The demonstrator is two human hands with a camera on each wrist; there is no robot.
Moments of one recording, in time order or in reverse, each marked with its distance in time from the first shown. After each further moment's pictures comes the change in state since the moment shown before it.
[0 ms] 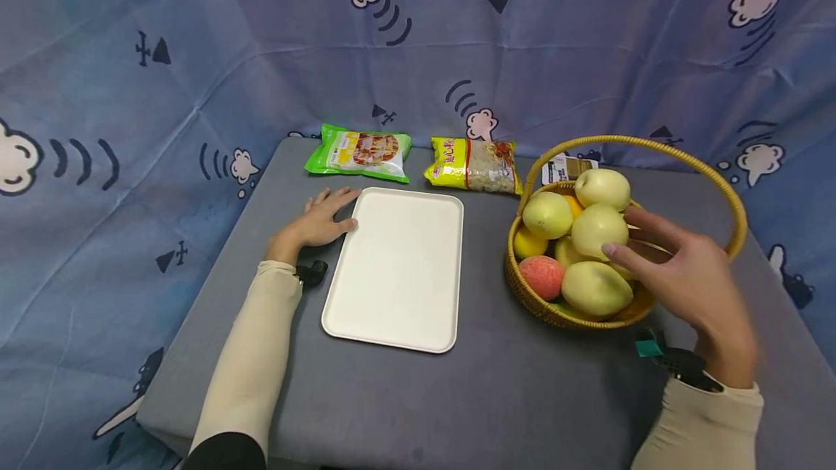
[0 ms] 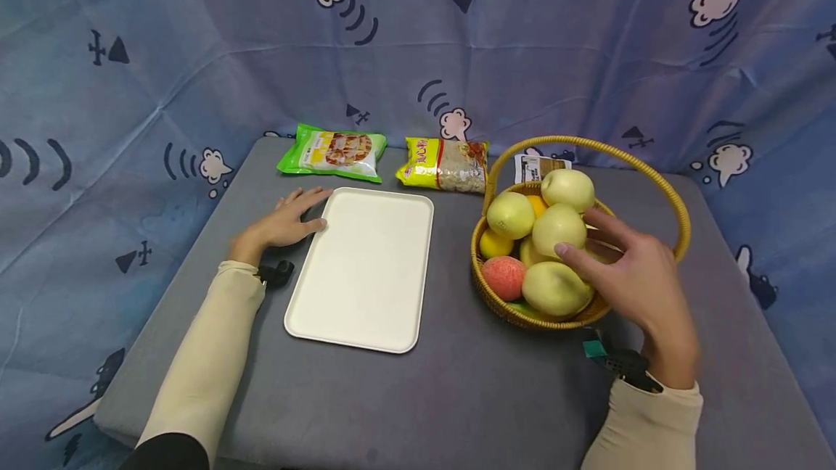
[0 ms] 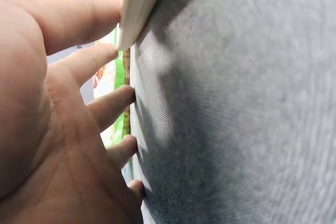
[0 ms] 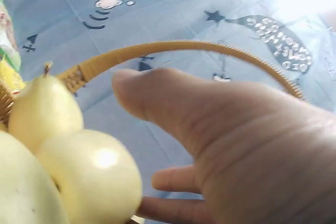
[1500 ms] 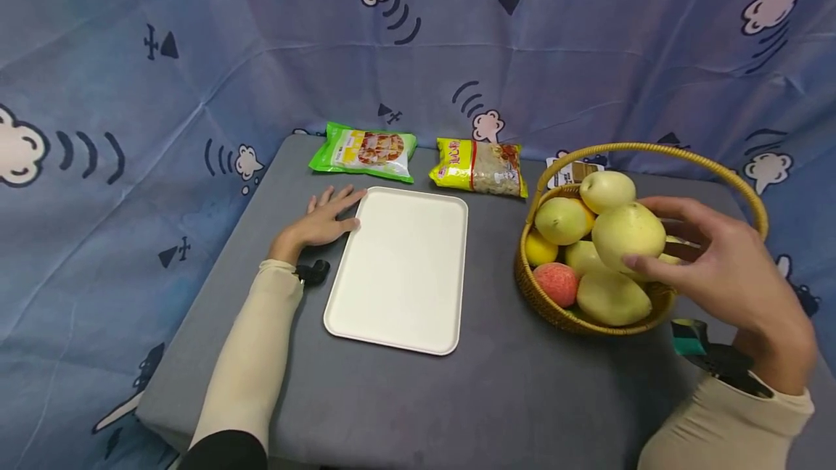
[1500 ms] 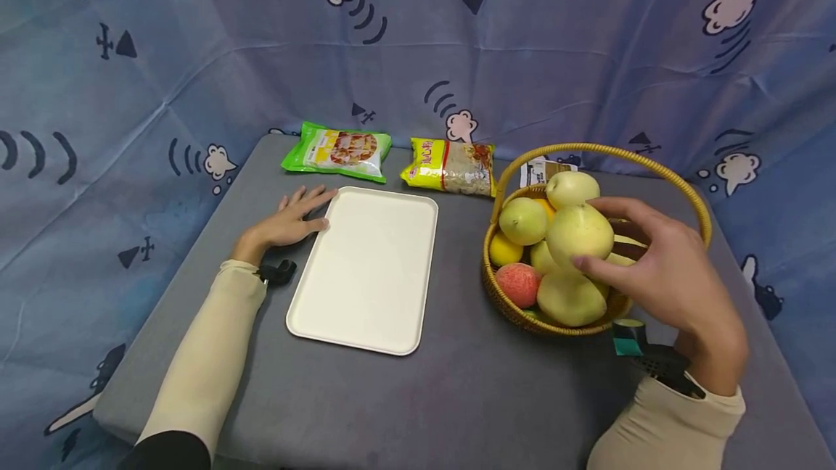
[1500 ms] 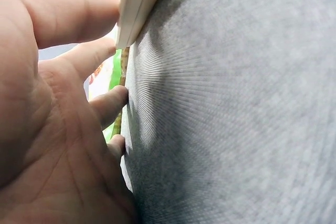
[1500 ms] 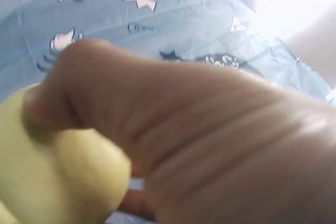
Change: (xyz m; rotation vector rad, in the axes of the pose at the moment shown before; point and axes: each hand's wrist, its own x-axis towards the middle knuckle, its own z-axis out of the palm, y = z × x) left_hand -0.001 -0.009 0.002 -0.104 -0.020 -0.007; right_hand 0.003 -0.039 -0.021 -0.091 -0.044 -0.116
